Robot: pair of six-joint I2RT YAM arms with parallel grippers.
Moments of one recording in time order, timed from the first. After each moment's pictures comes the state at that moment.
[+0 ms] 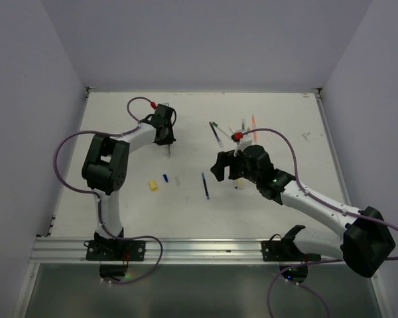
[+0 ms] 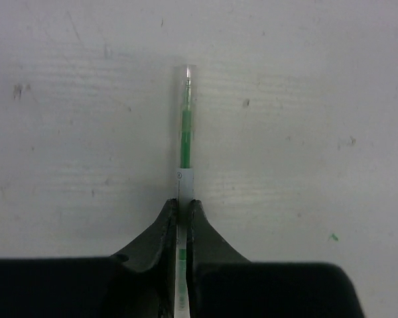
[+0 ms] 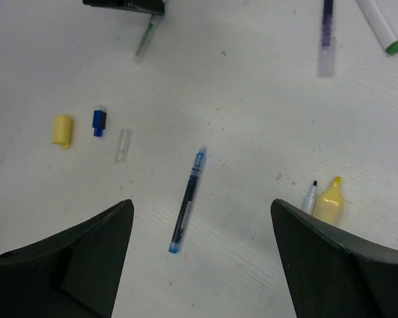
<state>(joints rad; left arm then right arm) -0.36 2.07 1.44 -0.34 -0.18 -0.46 0.69 1.16 0.68 -0.03 0.04 0.37</state>
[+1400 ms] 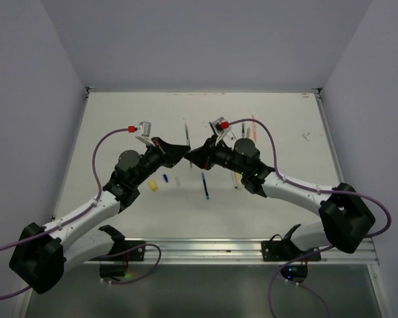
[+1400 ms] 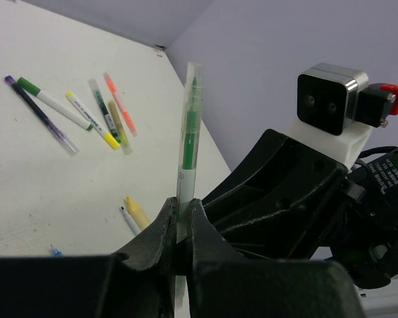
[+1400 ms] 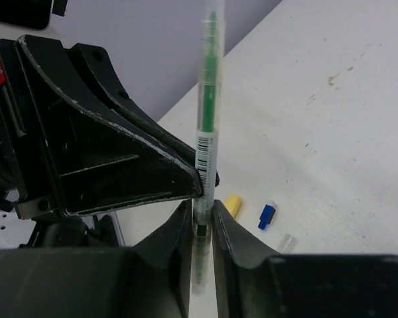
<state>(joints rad) -0.58 1.02 0.52 0.53 0.16 -0.83 0.76 1.39 0.76 0.58 -0.31 0.55</state>
